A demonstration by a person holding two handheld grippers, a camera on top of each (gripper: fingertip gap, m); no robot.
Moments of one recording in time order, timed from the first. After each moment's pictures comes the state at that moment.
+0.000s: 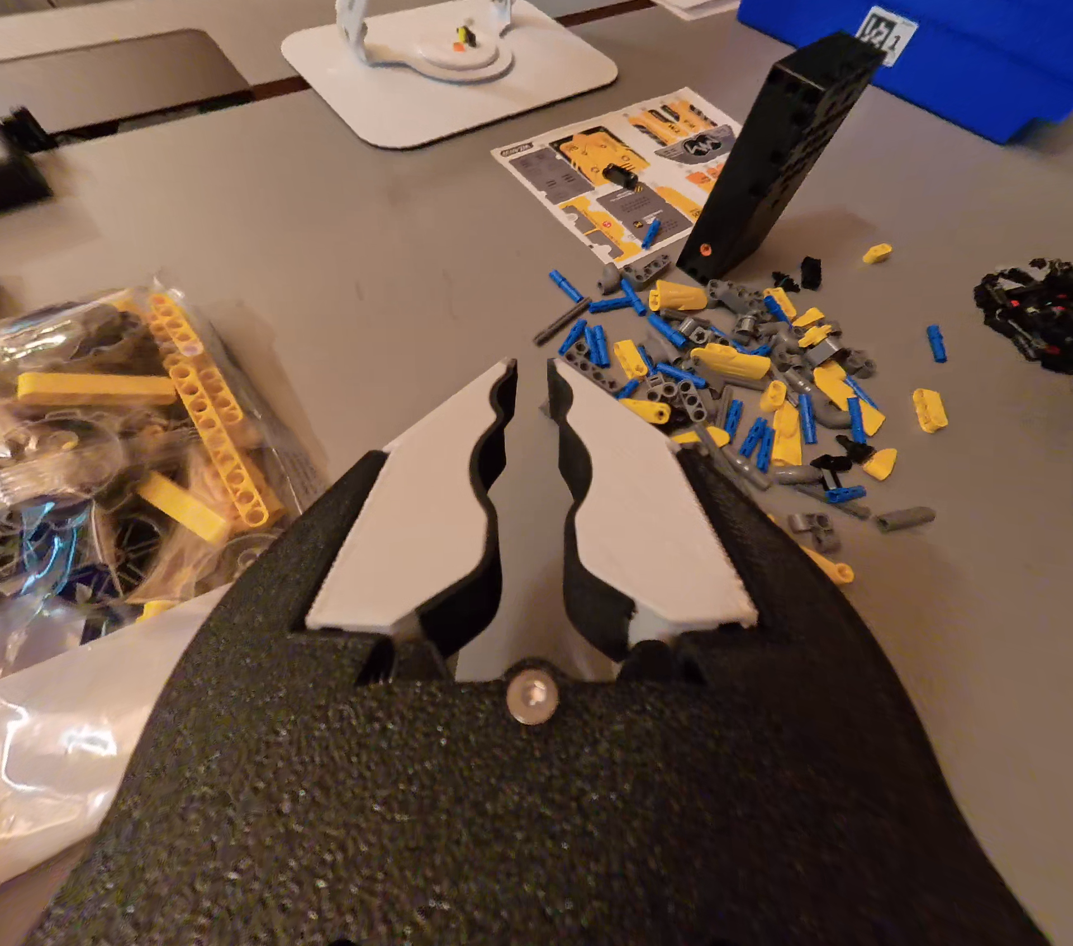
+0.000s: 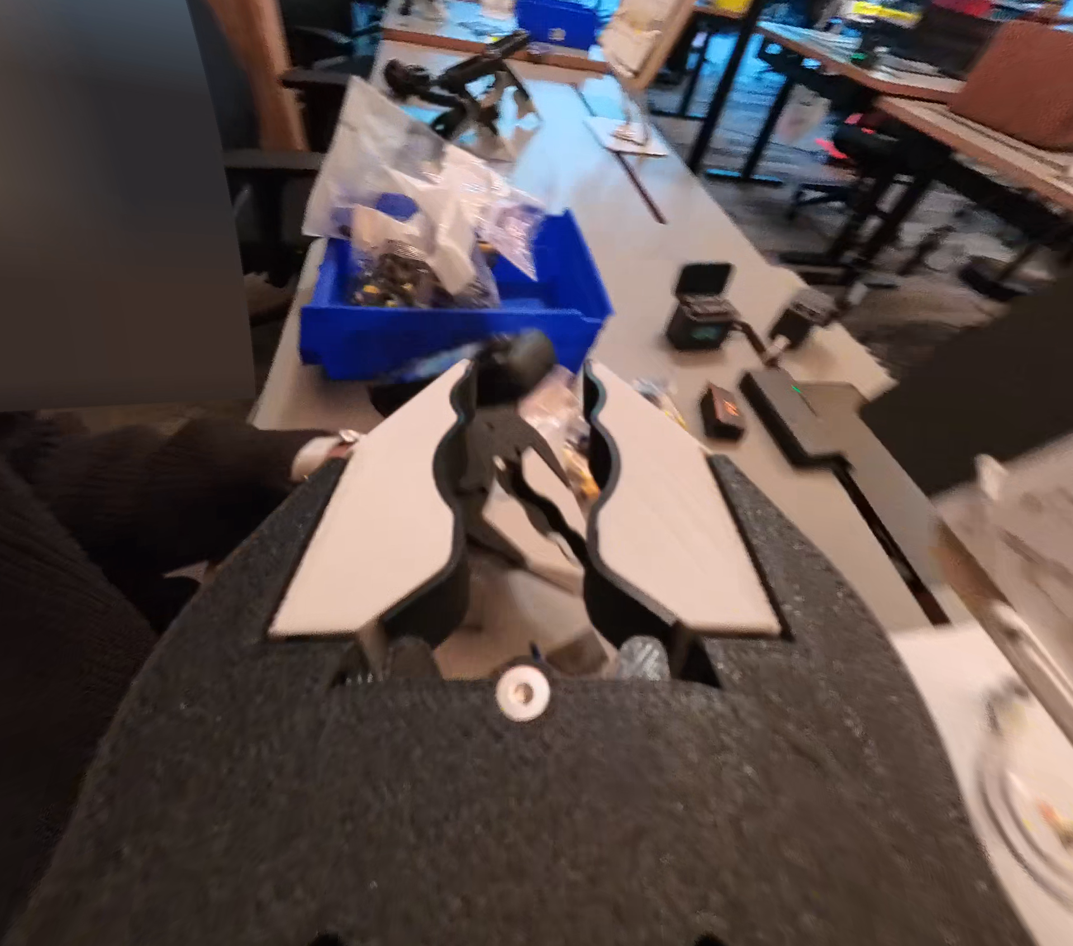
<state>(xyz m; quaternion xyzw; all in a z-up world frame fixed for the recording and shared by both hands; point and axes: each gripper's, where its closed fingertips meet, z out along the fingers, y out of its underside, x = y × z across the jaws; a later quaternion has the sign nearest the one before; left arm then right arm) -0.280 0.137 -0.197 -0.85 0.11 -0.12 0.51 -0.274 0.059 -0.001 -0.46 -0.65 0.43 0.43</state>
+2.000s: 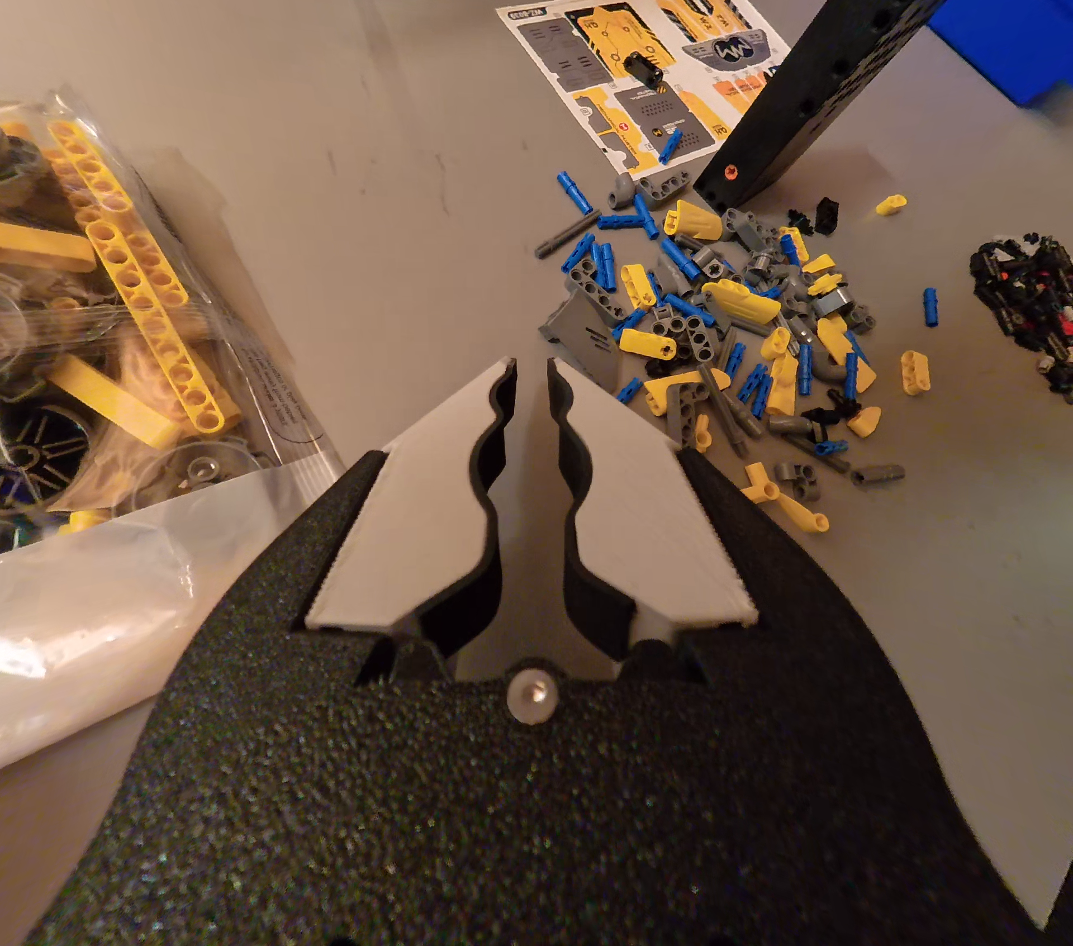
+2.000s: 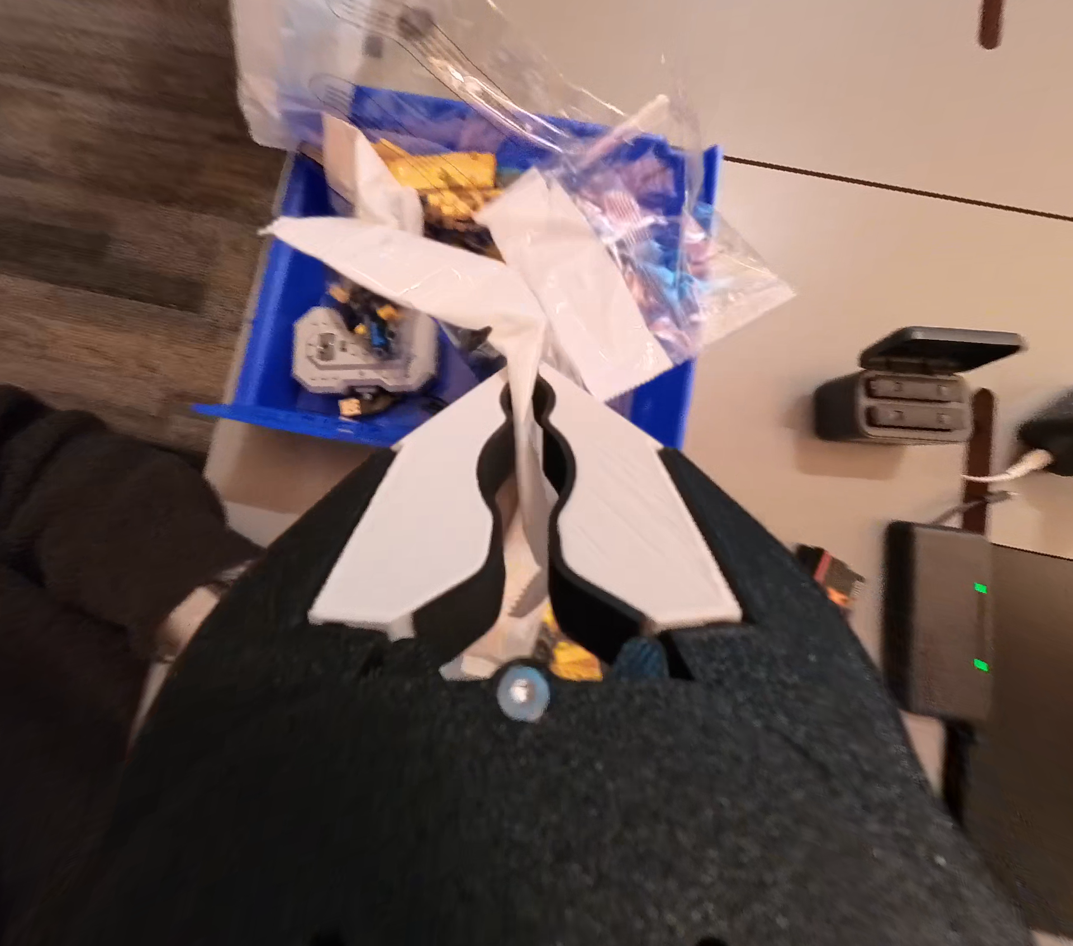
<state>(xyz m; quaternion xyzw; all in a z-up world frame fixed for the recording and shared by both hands) -0.283 0.121 -0.227 -0.89 0.06 -0.16 0.42 -0.534 0.014 -0.052 -0.46 -0.82 0.30 0.16</state>
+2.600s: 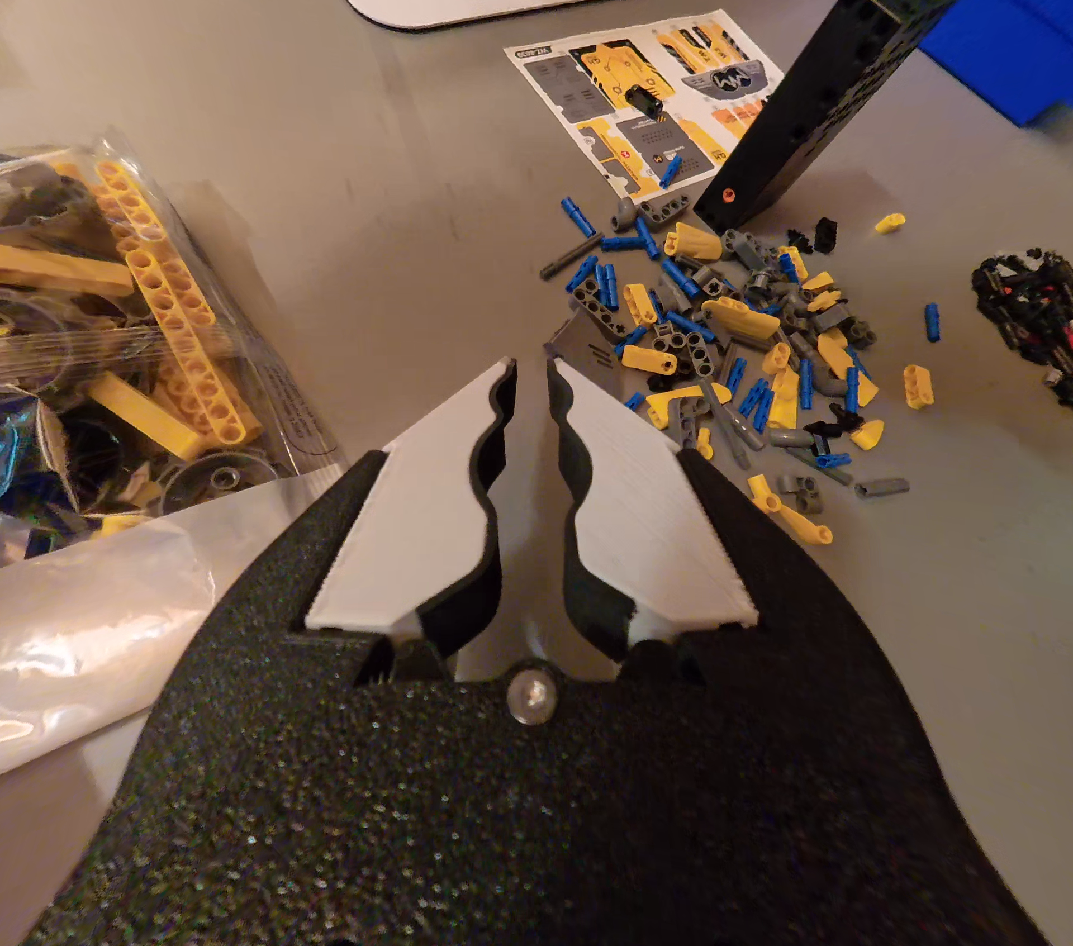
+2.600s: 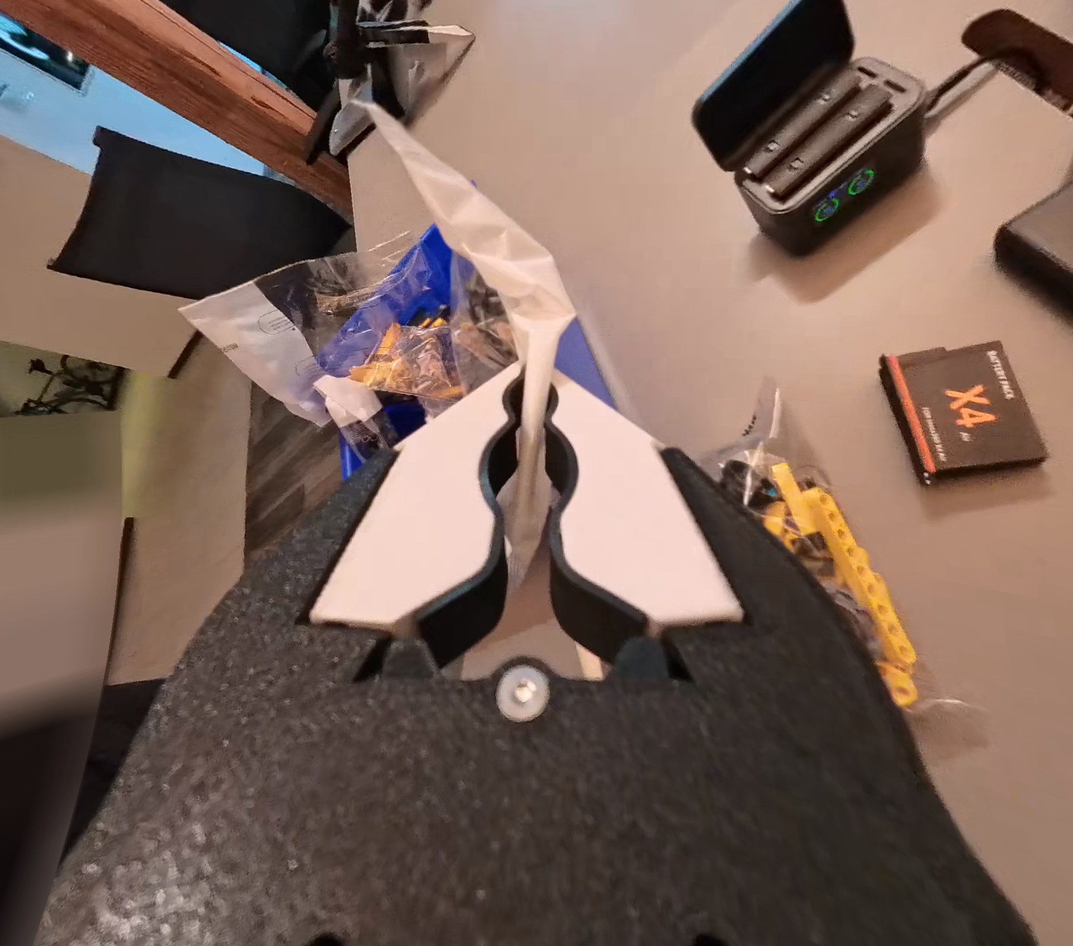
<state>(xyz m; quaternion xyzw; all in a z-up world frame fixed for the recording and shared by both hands) -0.286 0.124 -0.219 -0.88 0.06 -0.15 0.45 -0.534 0.143 -0.088 -0.70 -0.50 0.50 0.06</state>
